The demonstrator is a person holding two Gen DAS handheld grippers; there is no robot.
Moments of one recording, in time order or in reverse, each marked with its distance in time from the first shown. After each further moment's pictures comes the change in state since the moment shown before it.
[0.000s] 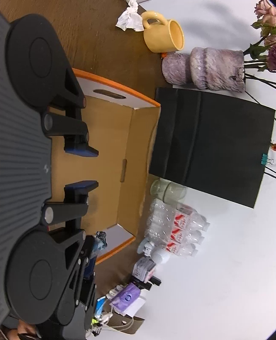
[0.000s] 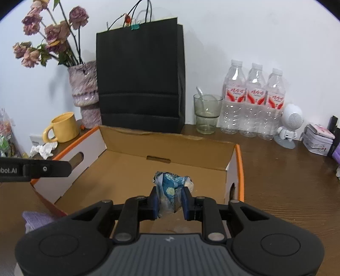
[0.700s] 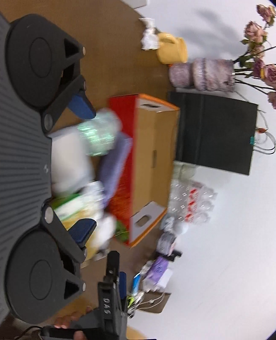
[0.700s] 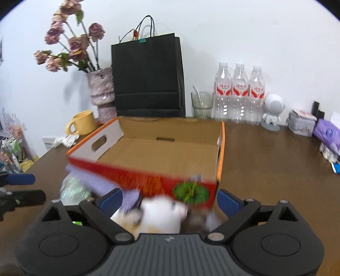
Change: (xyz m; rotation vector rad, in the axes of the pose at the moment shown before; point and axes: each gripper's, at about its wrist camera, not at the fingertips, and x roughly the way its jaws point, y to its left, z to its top) left arm -0.117 0.003 -0.125 0.128 -0.045 -0.066; right arm -0.119 0.003 -0.077 0.049 -0.034 0.038
